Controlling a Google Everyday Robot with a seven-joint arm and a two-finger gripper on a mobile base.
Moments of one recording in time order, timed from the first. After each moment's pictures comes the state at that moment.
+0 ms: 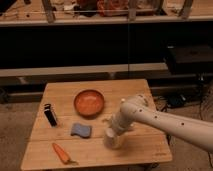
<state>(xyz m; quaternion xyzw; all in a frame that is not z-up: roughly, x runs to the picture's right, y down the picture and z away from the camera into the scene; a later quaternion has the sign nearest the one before) 0.027 0.224 0.745 -0.29 -0.25 -0.15 0.91</state>
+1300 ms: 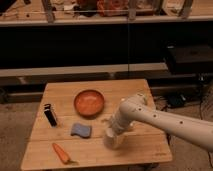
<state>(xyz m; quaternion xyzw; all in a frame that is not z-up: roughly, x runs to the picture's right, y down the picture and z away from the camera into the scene) 0.024 0.225 0.747 -0.29 -0.26 -0.15 0.91</state>
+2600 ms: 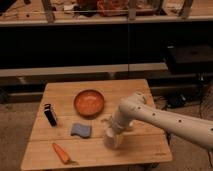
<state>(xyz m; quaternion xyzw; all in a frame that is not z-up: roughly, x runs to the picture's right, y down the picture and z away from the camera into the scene) 0.022 0.224 0.747 -0.30 -0.26 -0.16 0.90</state>
